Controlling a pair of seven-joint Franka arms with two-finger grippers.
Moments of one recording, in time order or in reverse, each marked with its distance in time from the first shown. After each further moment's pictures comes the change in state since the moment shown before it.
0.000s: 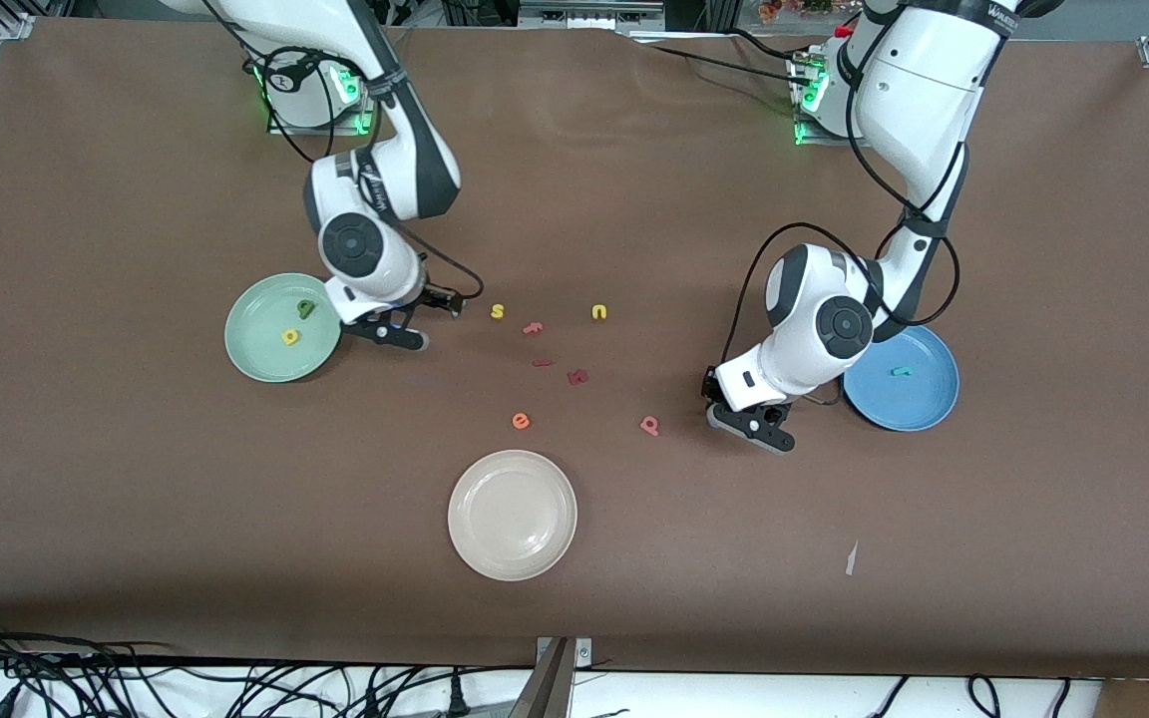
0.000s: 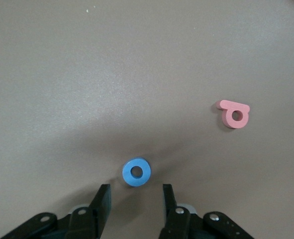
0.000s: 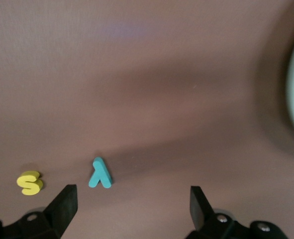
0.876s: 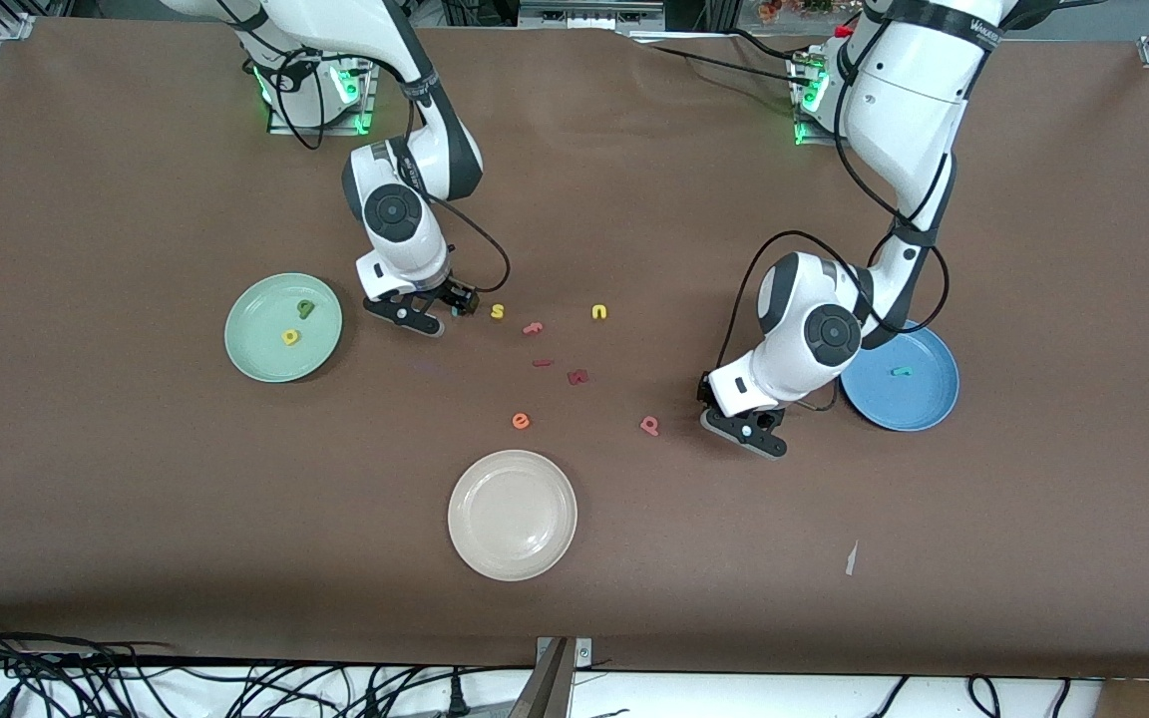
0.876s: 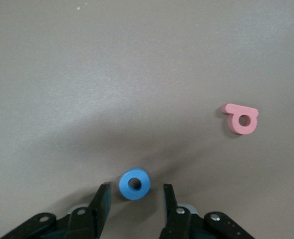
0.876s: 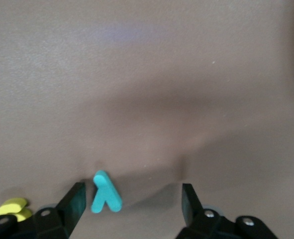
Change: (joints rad) left arm -0.032 0.049 0.025 0.045 0.000 0.000 0.001; right arm 0.057 0.030 0.030 -0.119 0.000 0.272 0.175
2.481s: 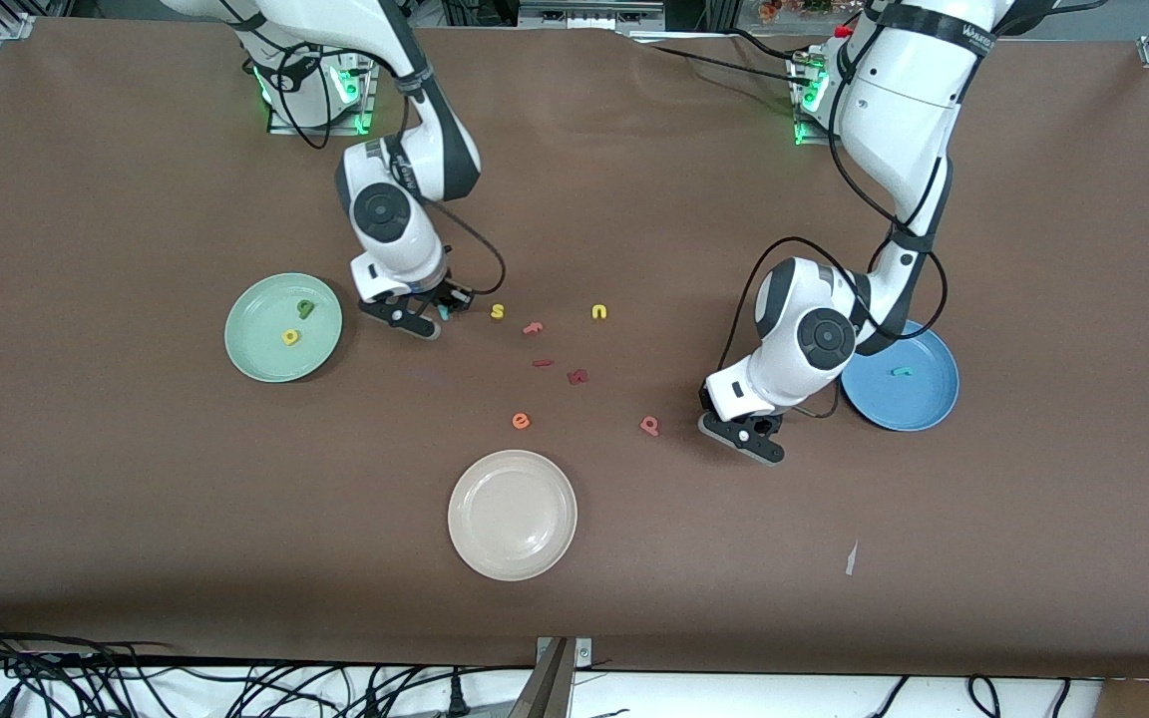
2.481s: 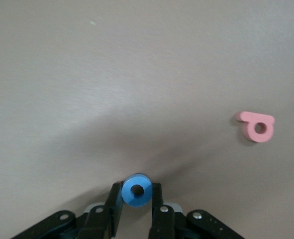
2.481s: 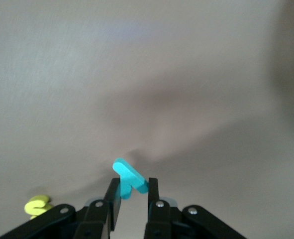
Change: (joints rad) left arm -0.011 0.008 0.038 0.026 0.033 -0.002 0.001; right arm 0.004 -0.047 -0.104 0.052 0.043 -0.149 -0.144
